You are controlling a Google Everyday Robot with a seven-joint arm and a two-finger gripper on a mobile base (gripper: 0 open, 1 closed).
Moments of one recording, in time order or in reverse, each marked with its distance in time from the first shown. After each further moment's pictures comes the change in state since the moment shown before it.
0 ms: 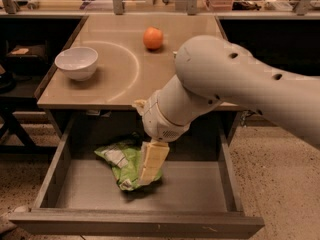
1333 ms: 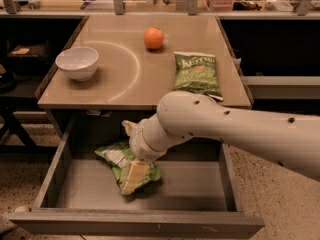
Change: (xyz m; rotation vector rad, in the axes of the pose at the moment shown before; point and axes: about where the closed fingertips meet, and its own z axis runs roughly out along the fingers) arm 0.014 -0.012 0.111 0.048 -0.094 0.022
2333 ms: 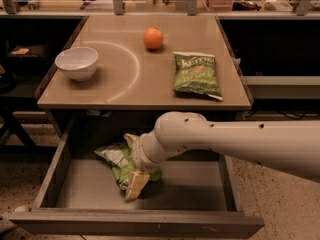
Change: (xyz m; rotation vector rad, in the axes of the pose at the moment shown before) arm 0.042 0.006 0.062 -0.019 0.012 -0.016
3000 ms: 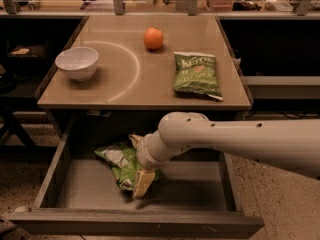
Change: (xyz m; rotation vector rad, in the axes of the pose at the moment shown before) arm 0.026 -0.006 0.007 -0.011 0.028 -0.036
